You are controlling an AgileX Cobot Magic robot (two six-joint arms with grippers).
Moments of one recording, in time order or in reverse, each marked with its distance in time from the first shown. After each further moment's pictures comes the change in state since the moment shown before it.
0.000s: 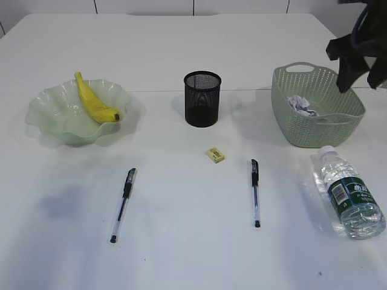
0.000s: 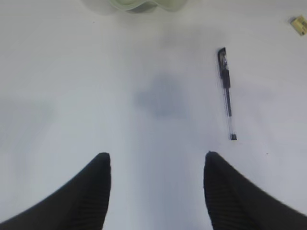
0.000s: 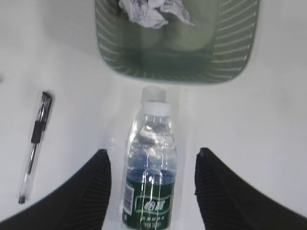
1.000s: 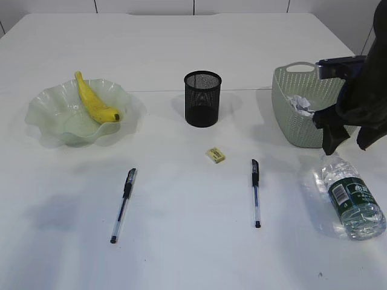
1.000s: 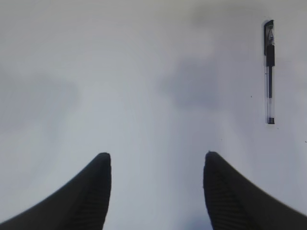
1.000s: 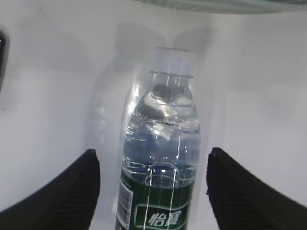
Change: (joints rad) left arm -0.080 0.000 0.000 0.229 0.050 -0.219; right arm 0.000 0.052 0.293 0.009 -0.179 -0.010
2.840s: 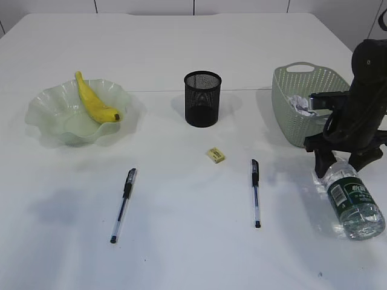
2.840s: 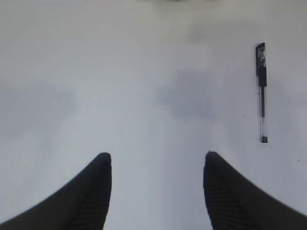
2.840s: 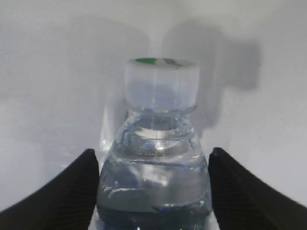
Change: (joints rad) left arm 0.000 0.000 0.000 -0.023 -0.060 0.000; right arm -0.034 0.195 -0.011 0.022 -0.084 0.035
